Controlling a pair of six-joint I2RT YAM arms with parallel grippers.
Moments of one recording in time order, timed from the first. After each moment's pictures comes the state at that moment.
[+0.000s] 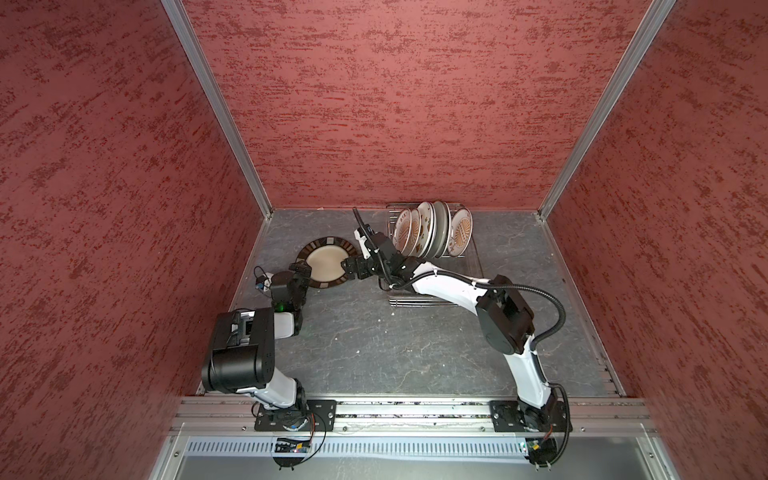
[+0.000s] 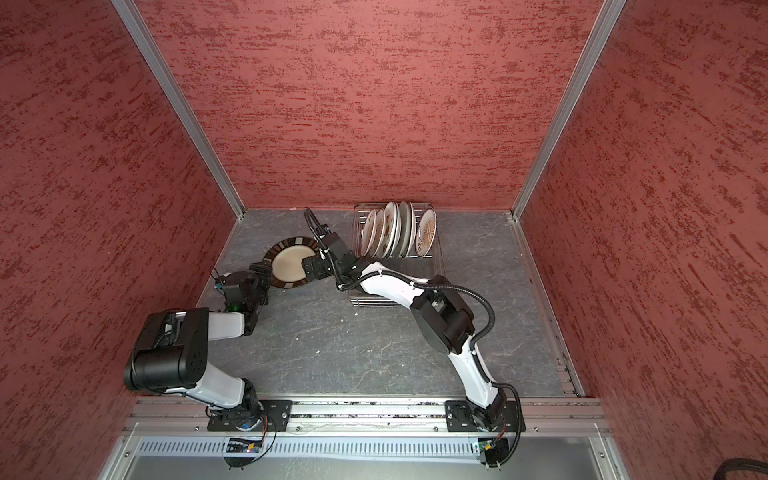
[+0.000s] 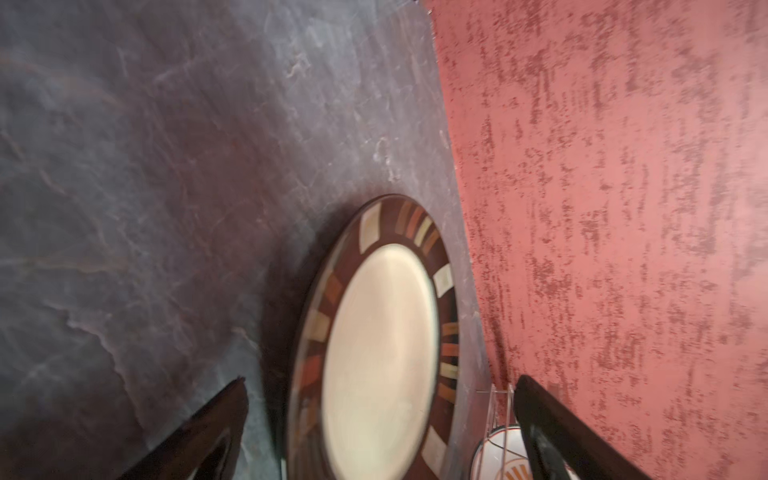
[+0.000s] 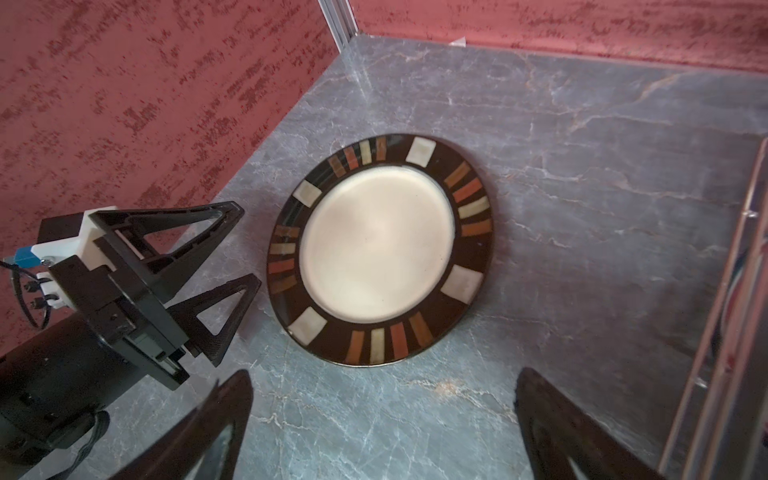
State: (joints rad) left arm 0.14 1.51 0.42 0.67 0.00 -1.24; right arm 0.87 2.12 1.70 -0.10 0.01 0.39
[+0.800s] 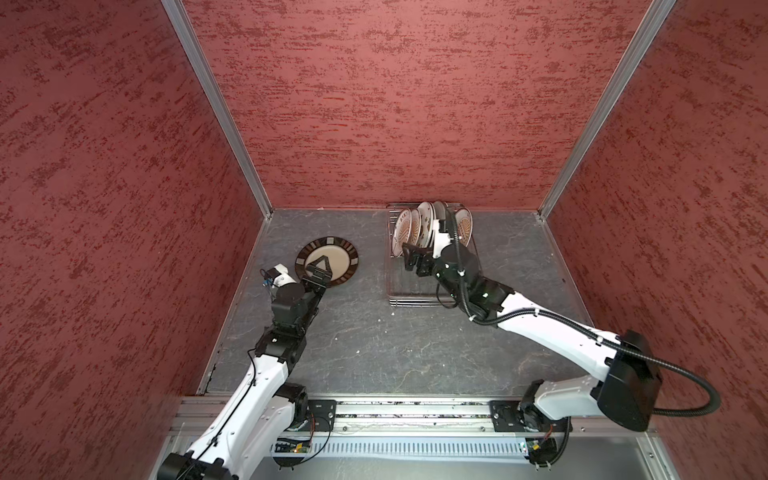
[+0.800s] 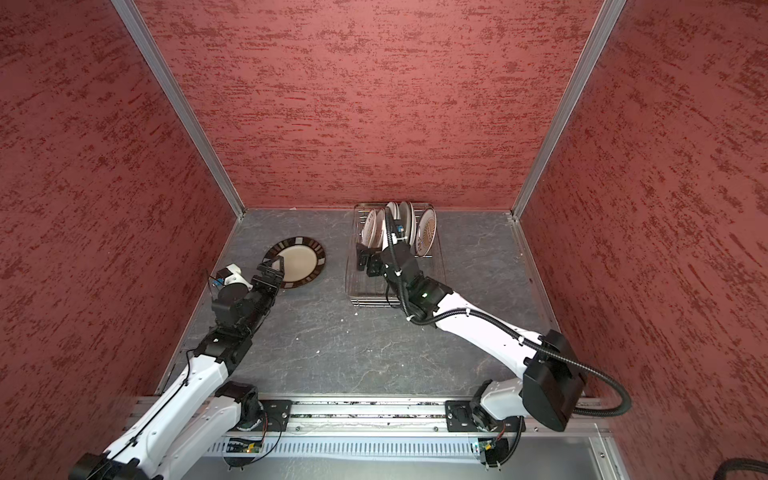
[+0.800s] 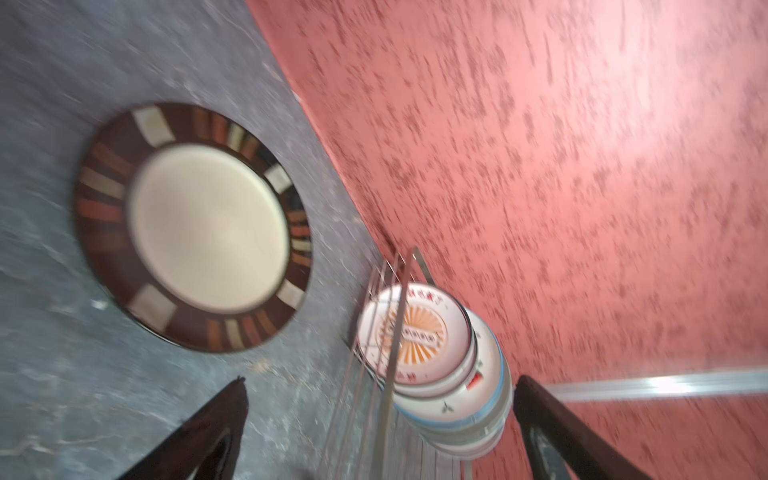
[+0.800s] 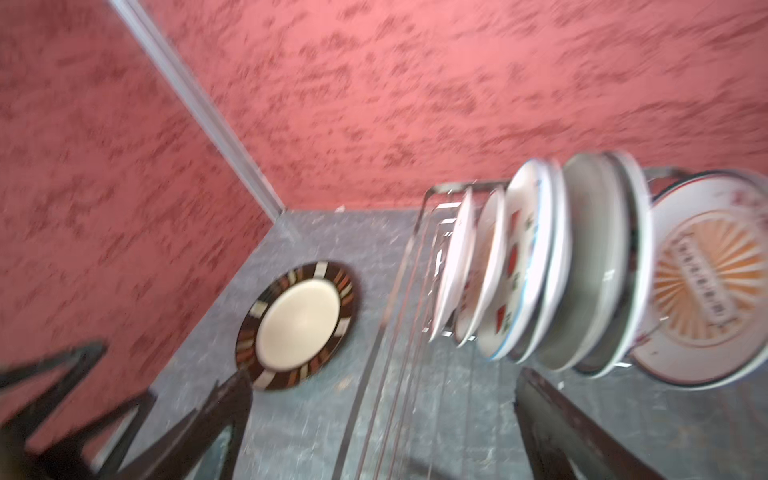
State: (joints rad) left arm -0.24 0.76 0.42 0.13 -0.11 -1.15; right arm 0.76 1.37 1.06 0.06 0.35 0.46
